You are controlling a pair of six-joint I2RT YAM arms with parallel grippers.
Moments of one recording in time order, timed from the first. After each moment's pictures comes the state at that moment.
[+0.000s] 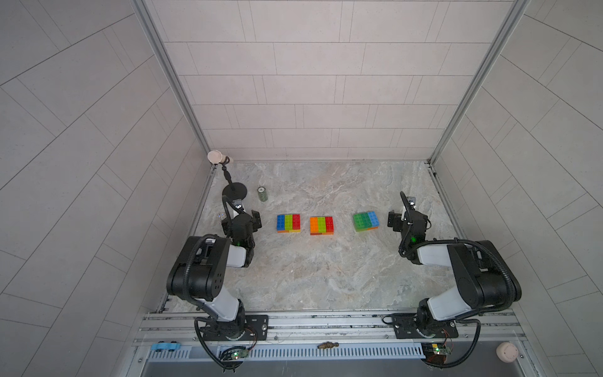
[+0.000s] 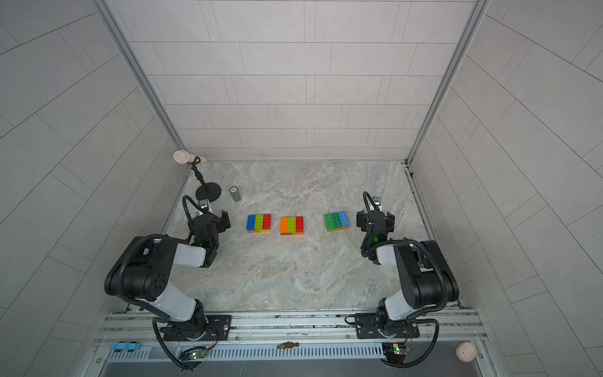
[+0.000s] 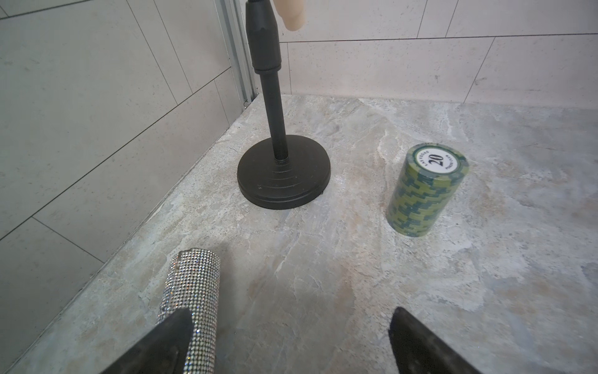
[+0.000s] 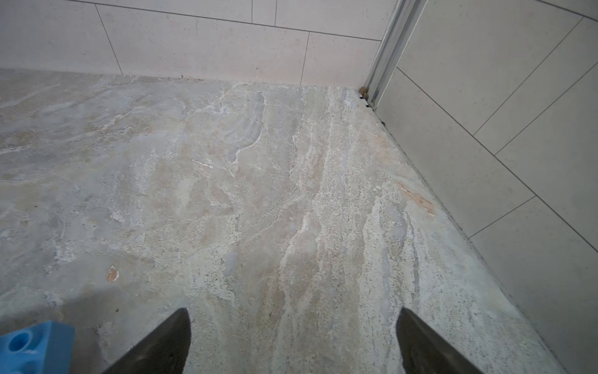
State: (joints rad) left arm -0.05 1.61 0.37 0.86 -0.42 -0.06; right arm 0.06 1.52 0.41 0.68 0.37 0.01
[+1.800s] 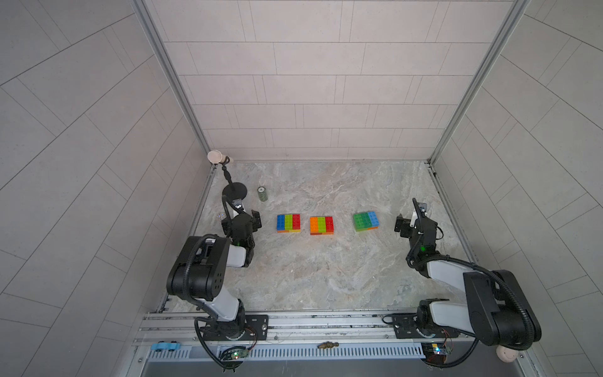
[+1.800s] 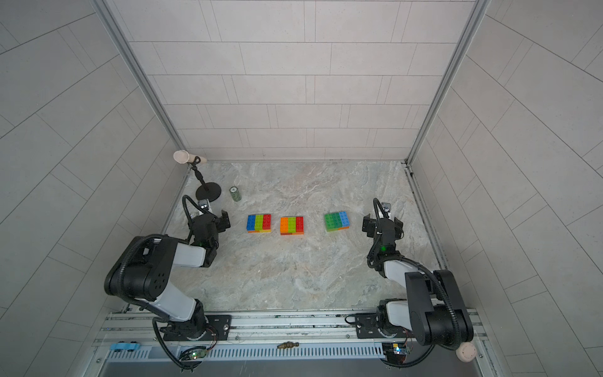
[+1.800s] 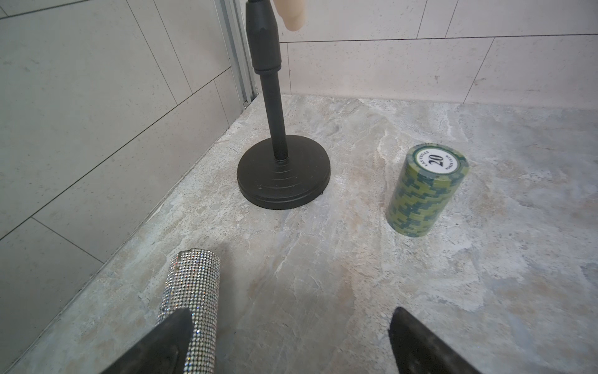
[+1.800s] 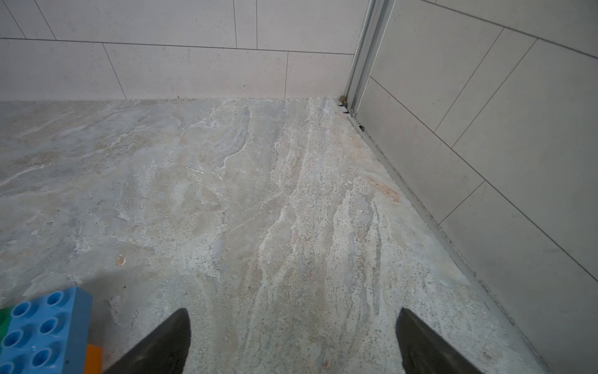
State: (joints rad) left arm -0.06 1.61 0.37 0.86 -0.41 -0.06; right arm 0.00 1.30 0.29 0.64 0.32 0.03
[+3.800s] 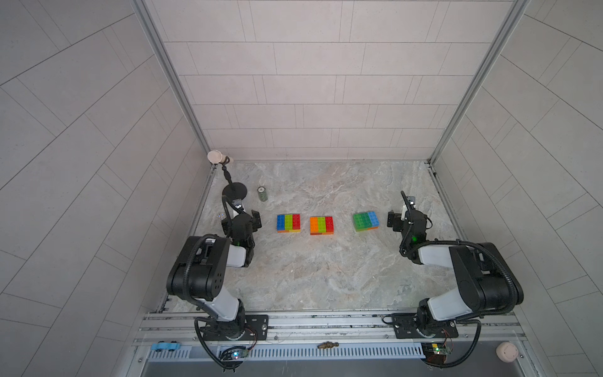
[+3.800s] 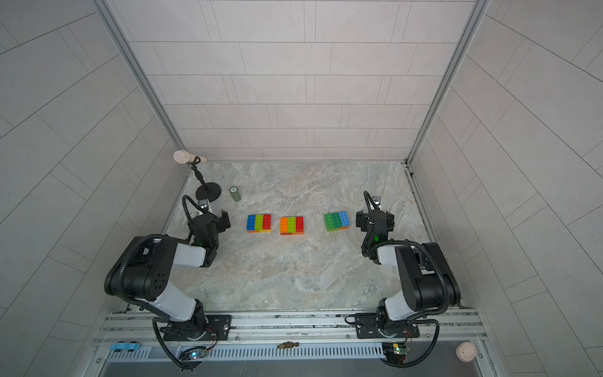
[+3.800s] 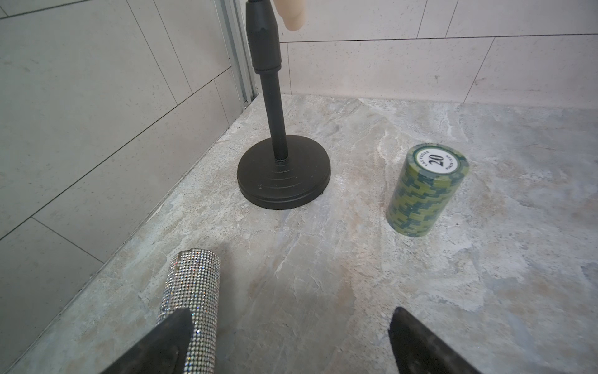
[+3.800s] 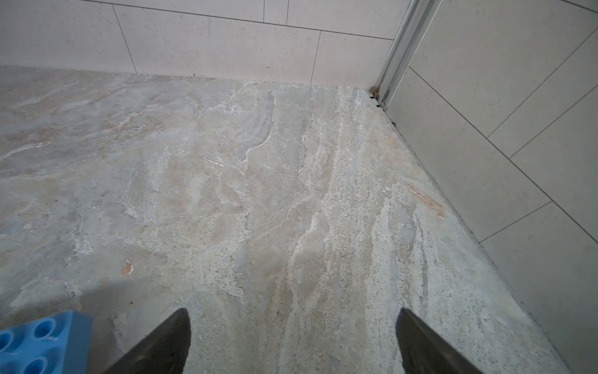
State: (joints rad) left arm -0.06 1.61 0.37 0.86 -0.41 -0.06; right arm 0.05 1.49 0.42 0.65 0.33 0.00
